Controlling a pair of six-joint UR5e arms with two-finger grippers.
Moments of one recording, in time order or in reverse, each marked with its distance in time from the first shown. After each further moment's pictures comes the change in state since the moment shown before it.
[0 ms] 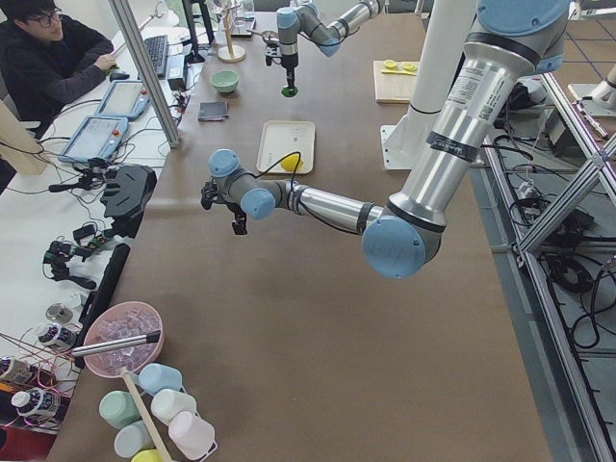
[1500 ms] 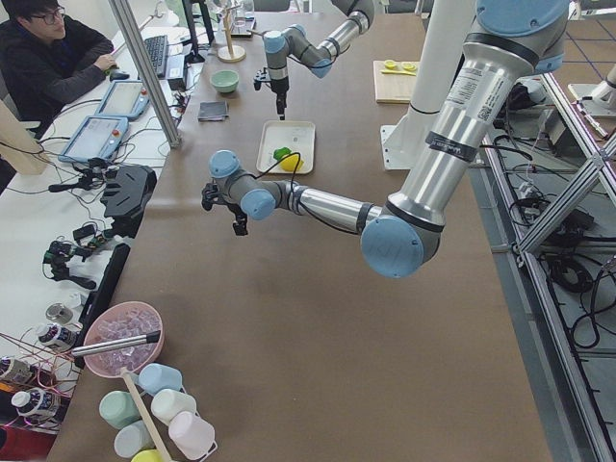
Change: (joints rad) left arm 0.003 -0.006 0.011 0.000 -0.001 0.000; right arm -0.044 0.218 -0.228 0.019 -0.005 0.063
